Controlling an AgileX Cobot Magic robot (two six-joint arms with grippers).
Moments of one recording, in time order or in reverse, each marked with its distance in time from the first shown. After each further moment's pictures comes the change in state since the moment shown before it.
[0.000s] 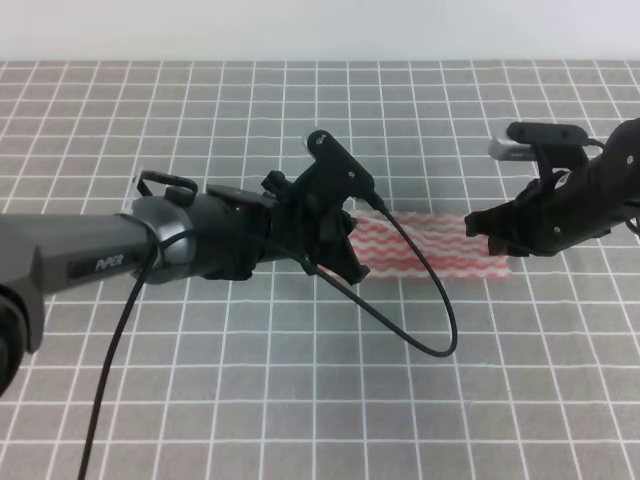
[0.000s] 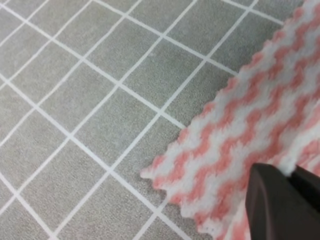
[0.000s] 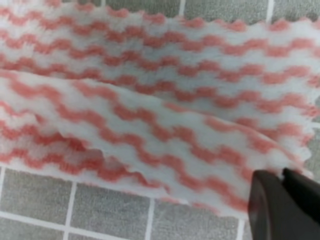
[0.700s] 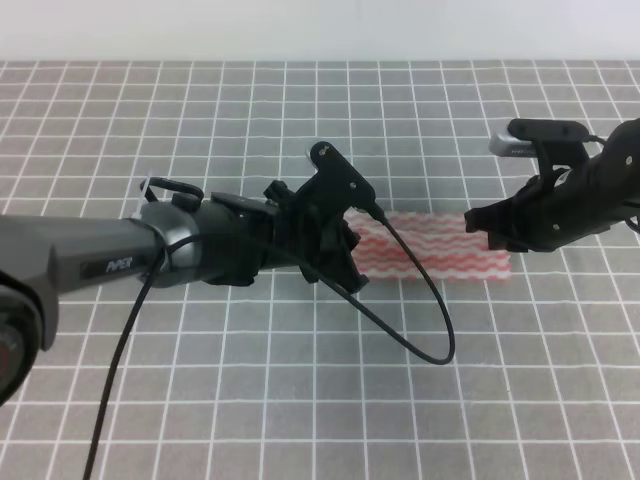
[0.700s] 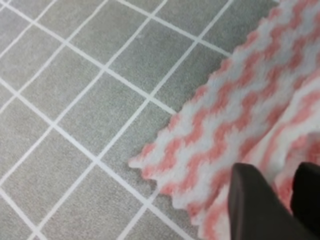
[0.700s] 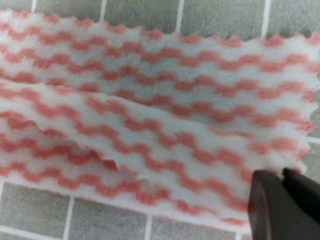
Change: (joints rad) left arm 0.002 0.027 -0.007 0.008 0.002 0.004; right arm 0.000 0.009 0.000 0.009 -0.033 -0.002
